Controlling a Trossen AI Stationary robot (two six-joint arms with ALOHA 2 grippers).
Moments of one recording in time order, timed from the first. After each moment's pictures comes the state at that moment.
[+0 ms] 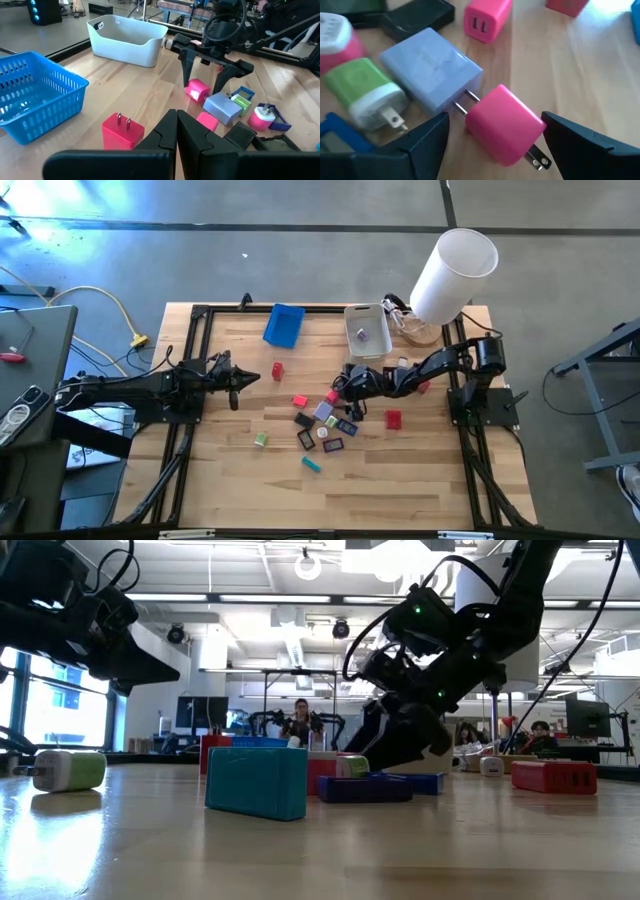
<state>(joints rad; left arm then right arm) 0.14 0.30 0.02 0.08 -0.11 -0.20 -0.09 1.84 0.72 0.47 -0.07 -0.24</state>
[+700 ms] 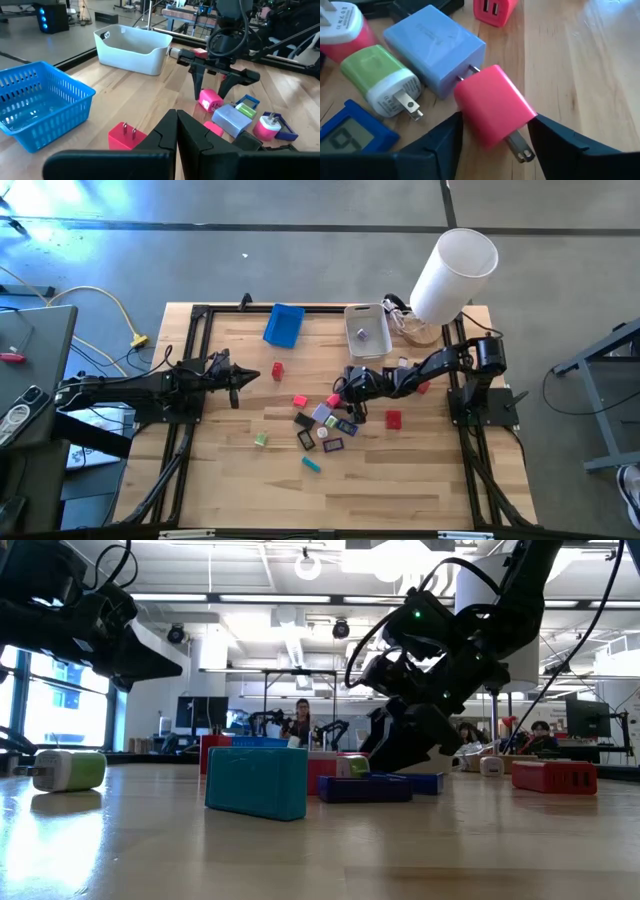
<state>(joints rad) 0.14 0.30 0.02 0.11 -0.14 -0.19 -0.09 1.84 0.72 0.41 -0.09 -0.20</state>
